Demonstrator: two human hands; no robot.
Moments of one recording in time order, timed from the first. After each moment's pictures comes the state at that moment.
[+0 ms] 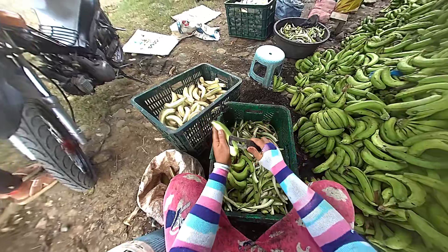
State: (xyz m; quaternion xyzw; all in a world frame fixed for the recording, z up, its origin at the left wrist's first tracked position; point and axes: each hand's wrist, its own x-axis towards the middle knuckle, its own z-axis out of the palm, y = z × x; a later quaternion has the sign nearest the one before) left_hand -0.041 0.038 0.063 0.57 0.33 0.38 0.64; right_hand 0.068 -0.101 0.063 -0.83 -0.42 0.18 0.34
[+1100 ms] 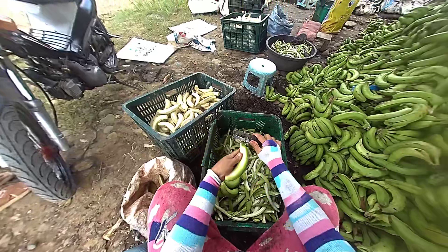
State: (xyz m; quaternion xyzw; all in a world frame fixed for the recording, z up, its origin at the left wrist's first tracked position) left_hand -0.048 0.032 0.081 0.66 0.24 -0.03 0.71; right_hand 0.105 -0.095 0.089 -0.89 -0.33 0.19 0.24
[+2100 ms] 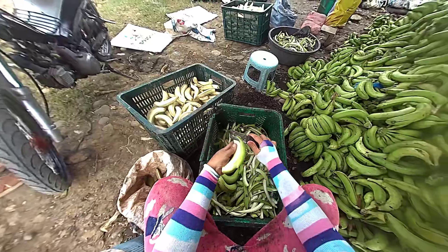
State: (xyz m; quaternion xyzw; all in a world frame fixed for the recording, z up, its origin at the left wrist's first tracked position) left_hand -0.045 0.033 0.079 0.55 0.32 0.03 0.77; right_hand 0.101 -0.099 0.056 -0.86 -0.39 0.17 0.29
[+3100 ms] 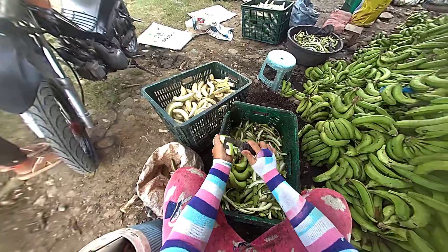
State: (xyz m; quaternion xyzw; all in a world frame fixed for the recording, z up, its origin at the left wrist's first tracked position) left_hand -0.035 0.047 0.066 0.24 0.44 0.40 0.76; right_hand 0.034 -0.083 0.071 -0.86 -0.41 0.13 0.29
